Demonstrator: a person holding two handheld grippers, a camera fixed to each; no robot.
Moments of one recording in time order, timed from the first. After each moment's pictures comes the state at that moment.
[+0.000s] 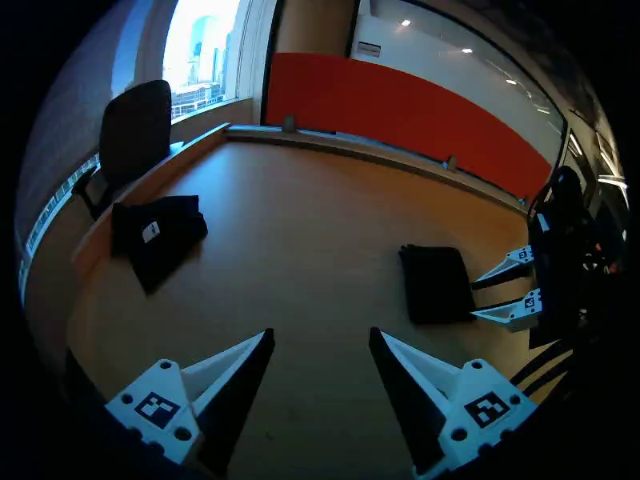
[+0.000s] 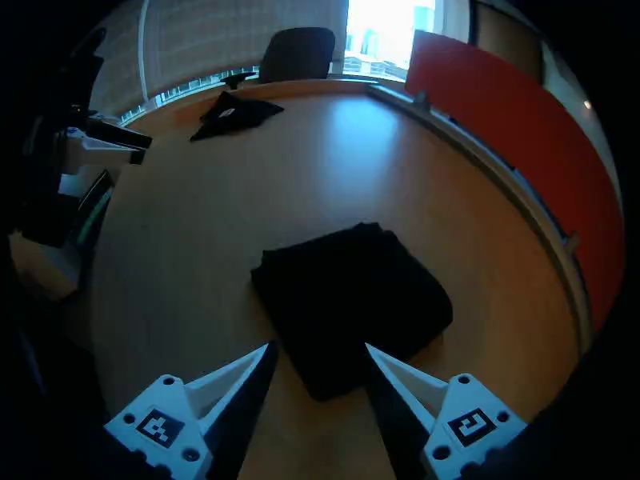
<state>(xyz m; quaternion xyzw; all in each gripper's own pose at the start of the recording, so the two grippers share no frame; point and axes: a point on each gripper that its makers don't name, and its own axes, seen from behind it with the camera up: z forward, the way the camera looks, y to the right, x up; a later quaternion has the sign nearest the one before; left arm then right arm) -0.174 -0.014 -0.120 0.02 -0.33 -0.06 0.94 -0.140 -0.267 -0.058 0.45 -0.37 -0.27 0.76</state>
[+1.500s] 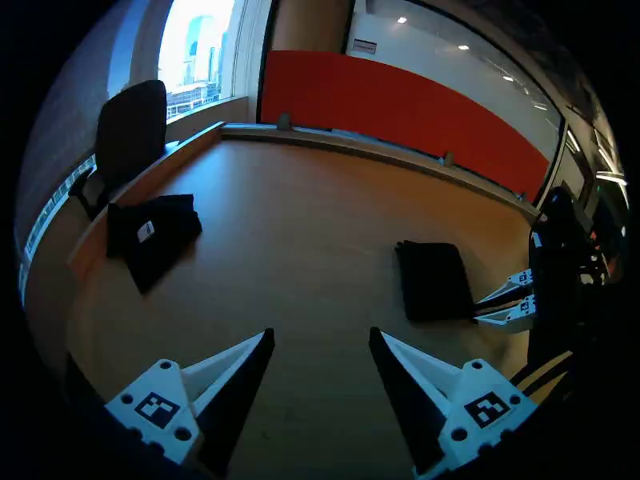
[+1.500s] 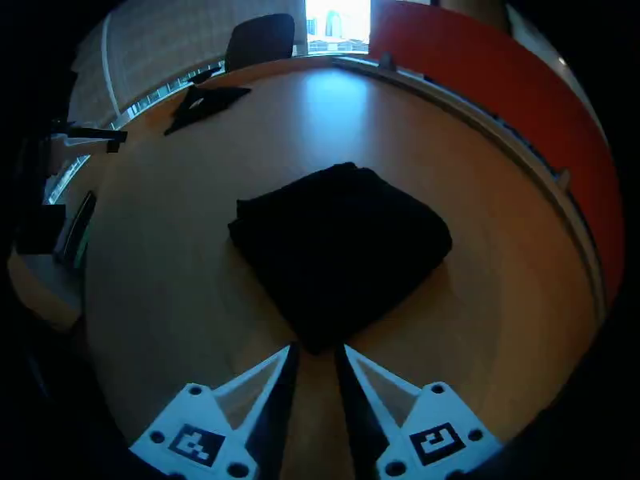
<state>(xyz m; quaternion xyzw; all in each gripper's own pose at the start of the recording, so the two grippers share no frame) -0.178 -0.010 -0.120 0.01 -0.33 -0.06 0.94 -0.175 -0.230 -0.071 0.40 -0.43 -0.23 0.78</state>
